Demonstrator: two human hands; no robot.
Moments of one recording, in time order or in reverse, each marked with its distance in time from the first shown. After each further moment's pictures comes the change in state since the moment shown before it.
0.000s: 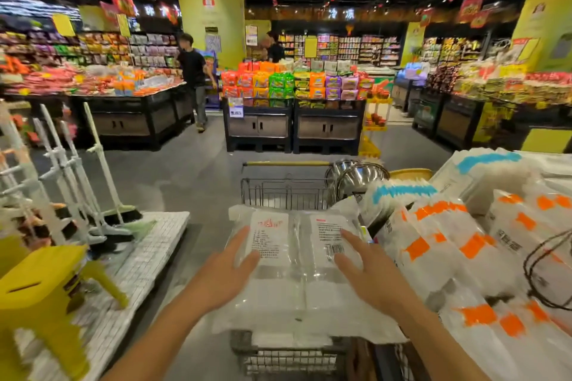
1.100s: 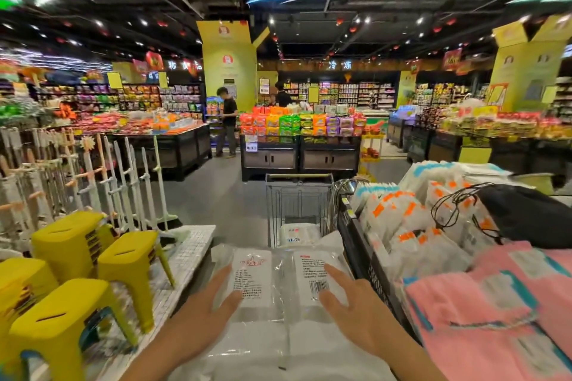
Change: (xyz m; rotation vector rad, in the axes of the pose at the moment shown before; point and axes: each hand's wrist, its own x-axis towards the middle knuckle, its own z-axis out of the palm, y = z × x) left_hand -0.544 -0.016 -0.027 0.037 0.070 -0.044; right_hand -0.510 -0.134 0.007 0.012 -0.054 -0.053
